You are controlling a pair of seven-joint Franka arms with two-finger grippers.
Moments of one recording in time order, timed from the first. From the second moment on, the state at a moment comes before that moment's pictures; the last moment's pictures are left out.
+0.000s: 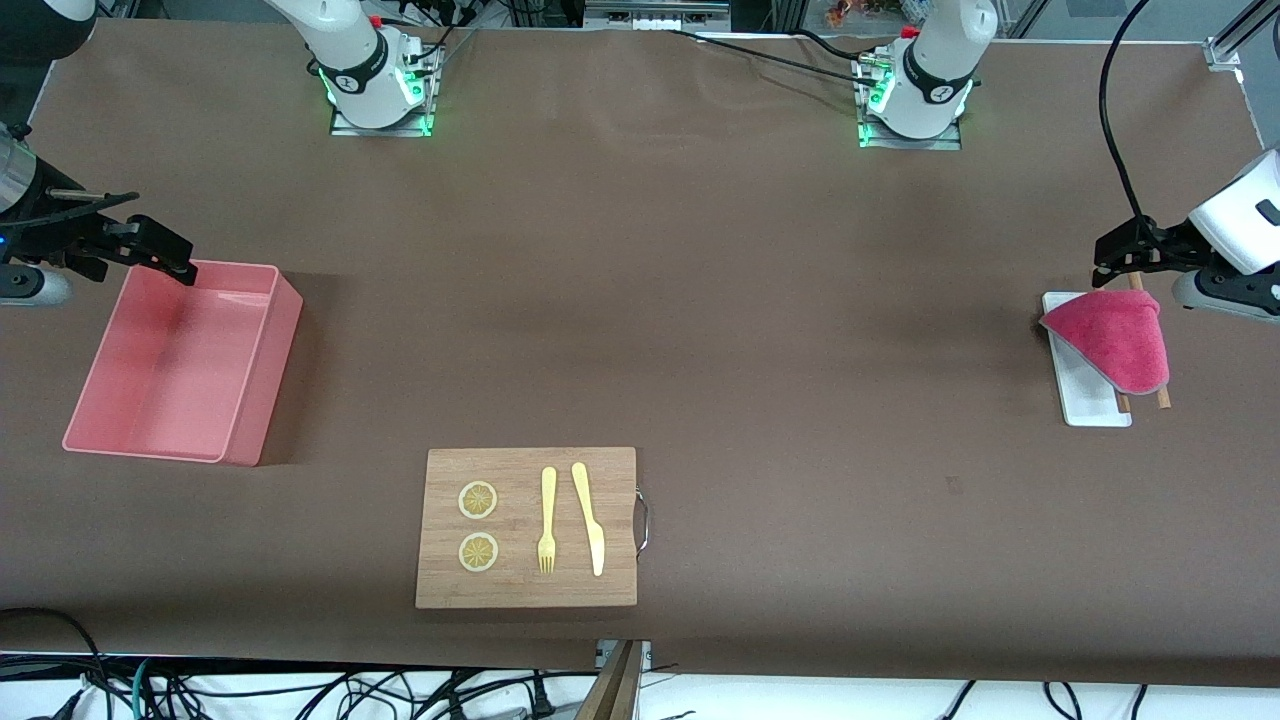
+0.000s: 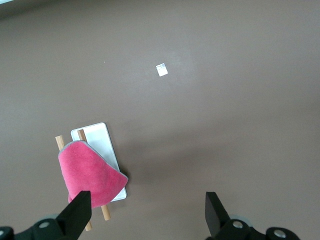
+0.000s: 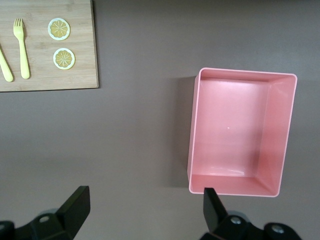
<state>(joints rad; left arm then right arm) -0.03 0.07 0.05 -1.60 0.04 1.64 0.26 0.08 0.10 -0.03 -1.49 -0.02 1.60 0.07</state>
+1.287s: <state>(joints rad) -0.01 0.14 0.06 -1.60 0.04 1.47 0.43 0.08 0.10 -0.04 -1.49 -0.02 1.58 0.07</state>
